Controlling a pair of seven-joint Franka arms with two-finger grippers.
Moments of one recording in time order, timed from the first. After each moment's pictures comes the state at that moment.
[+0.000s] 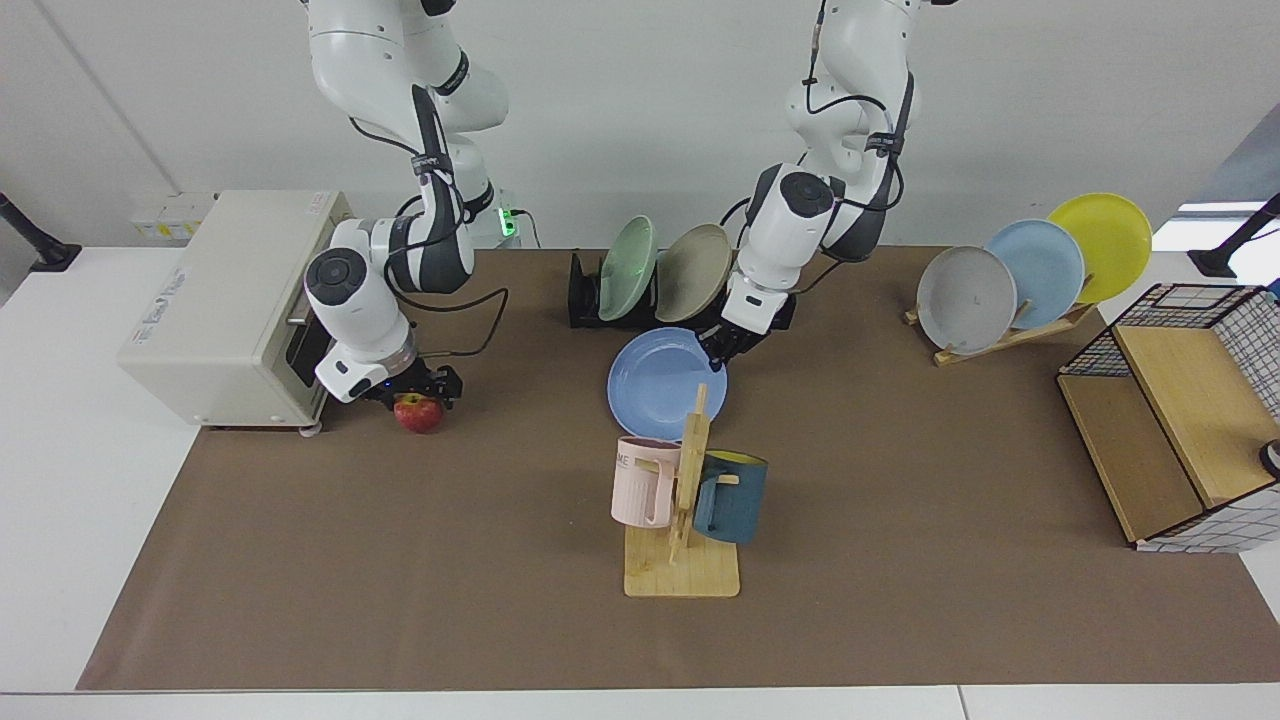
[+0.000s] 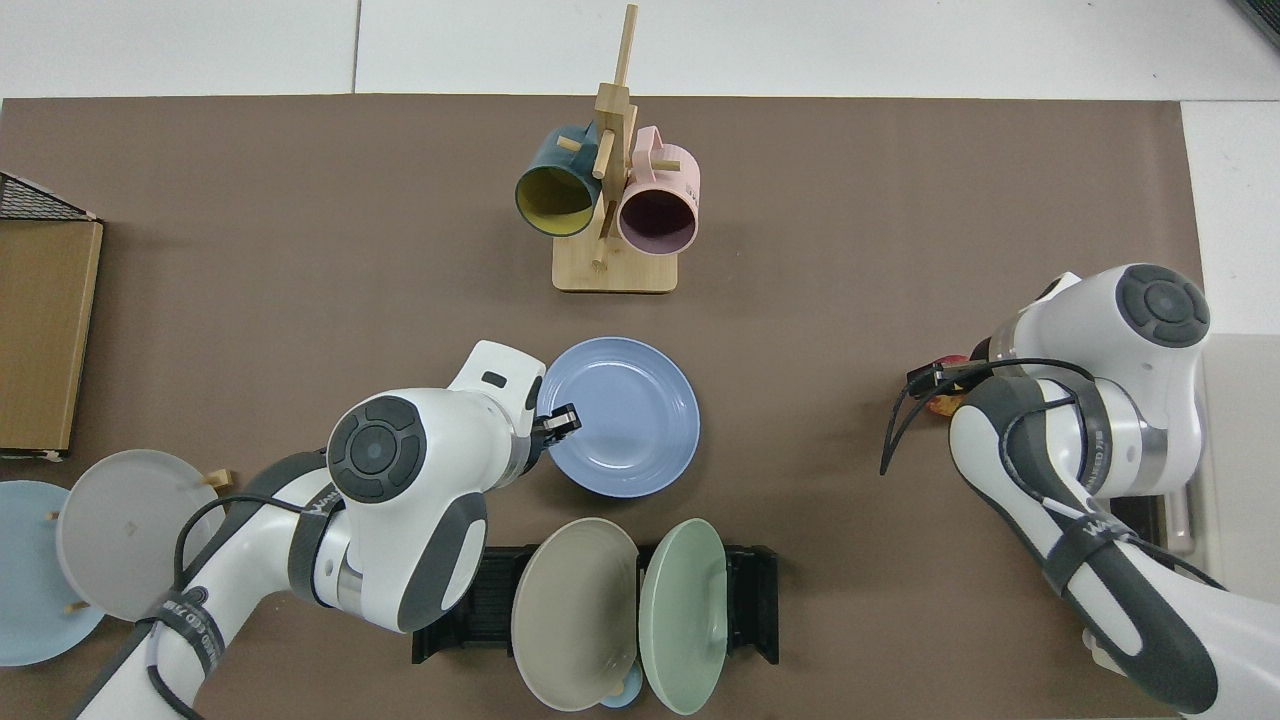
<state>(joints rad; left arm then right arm) -0.03 0.09 -0.50 -2.25 -0.20 2.49 -0.71 0.12 0.22 -0.10 -2.12 0.02 2.25 -0.01</state>
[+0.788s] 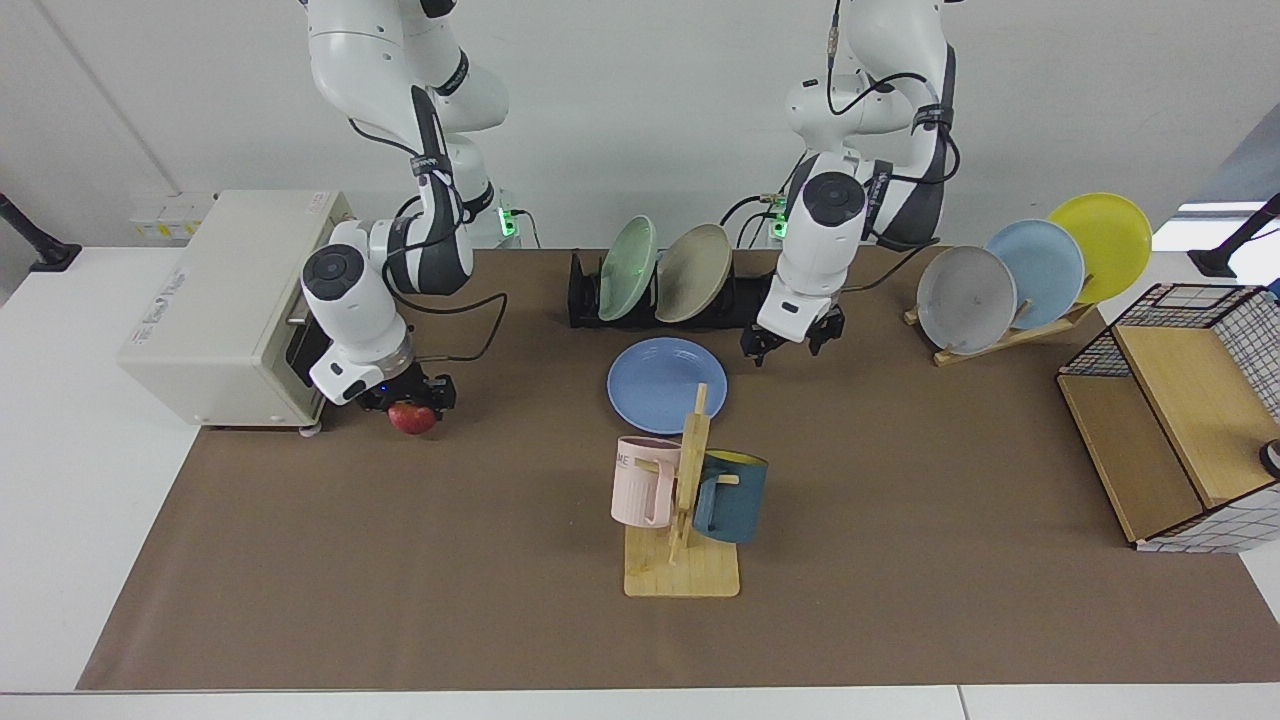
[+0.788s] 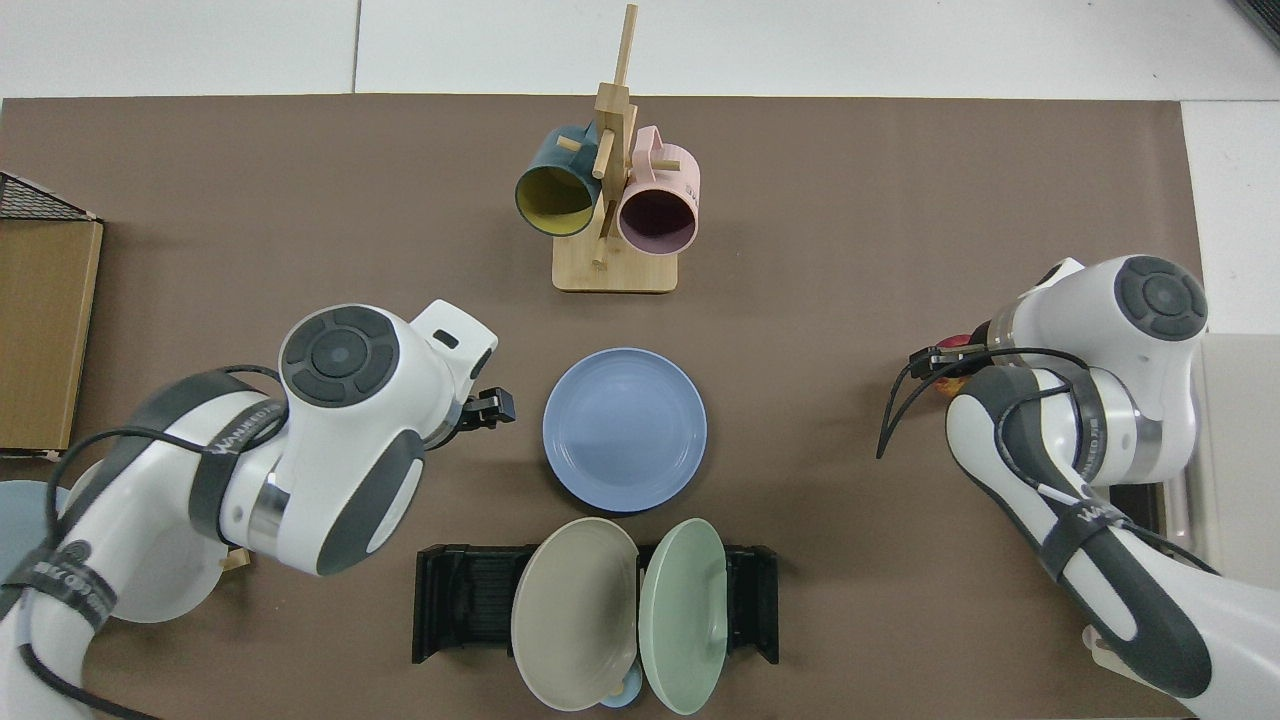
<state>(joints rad) 0.04 0.08 -0.44 -2.06 0.07 2.05 -0.57 0.12 0.21 -0.10 -2.08 0.02 2.28 0.00</state>
